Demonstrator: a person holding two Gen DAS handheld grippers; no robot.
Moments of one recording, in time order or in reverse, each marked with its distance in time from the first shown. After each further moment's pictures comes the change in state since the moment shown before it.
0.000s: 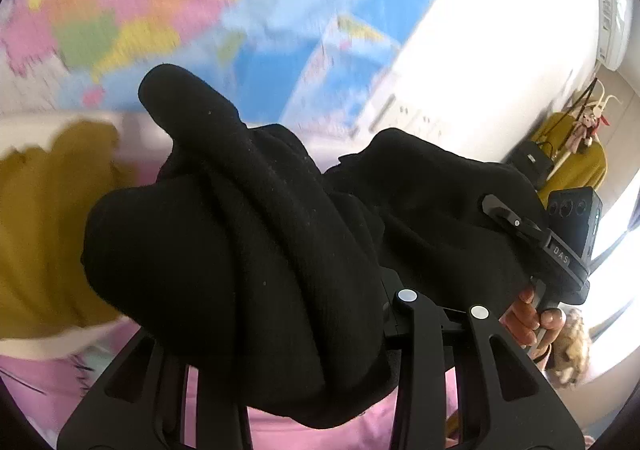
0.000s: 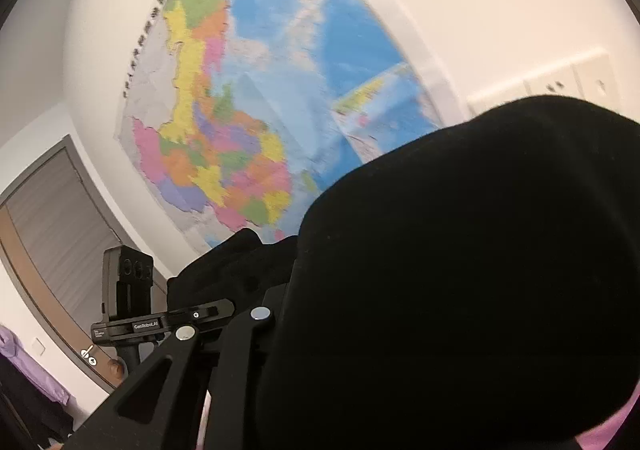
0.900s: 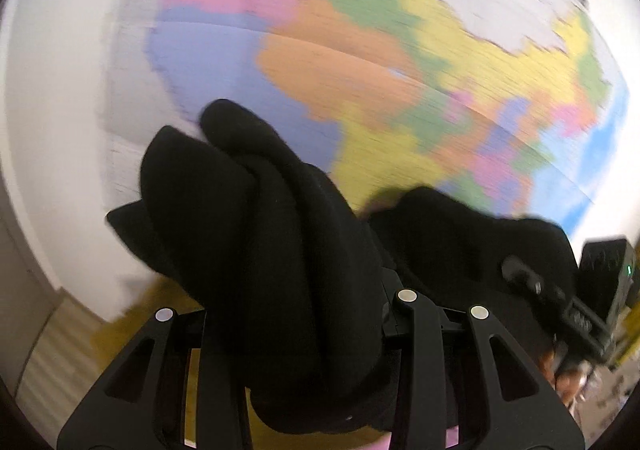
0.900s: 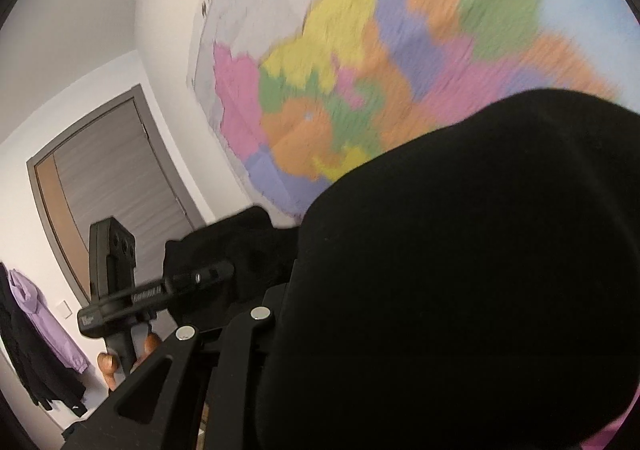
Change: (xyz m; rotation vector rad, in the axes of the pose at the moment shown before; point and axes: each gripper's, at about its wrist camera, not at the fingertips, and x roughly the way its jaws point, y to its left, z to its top) left arm -0.225 0.233 0.109 -0.139 -0.406 0.478; right arm 0.303 0.235 0.036 -0.182 0.084 0.332
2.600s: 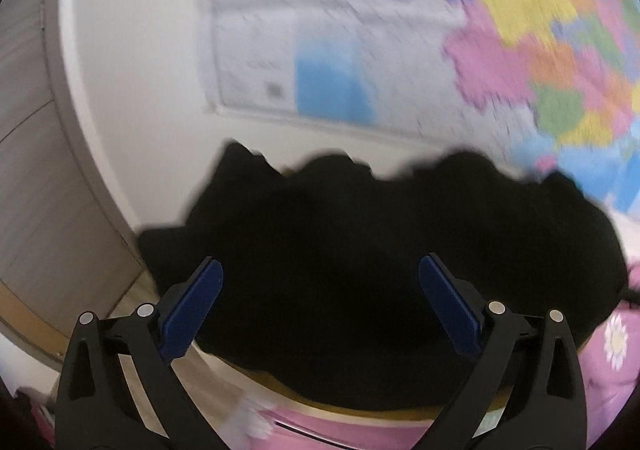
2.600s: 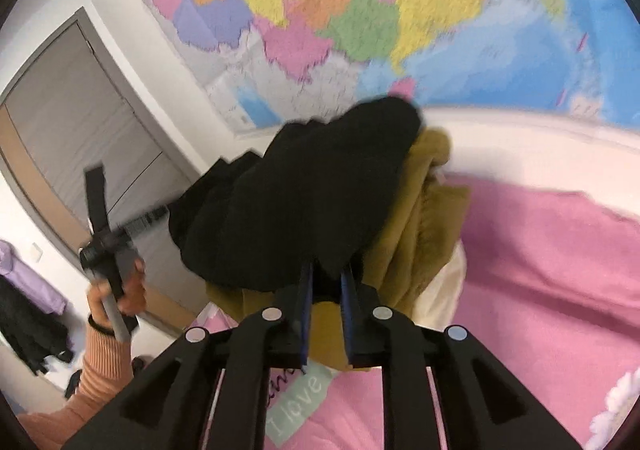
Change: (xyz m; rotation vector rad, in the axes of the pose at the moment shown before) left arm 0.045 0.062 -0.155 0.079 0.165 0.387; right arm -0.007 -0.064 -0.129 0.044 0.352 -0.185
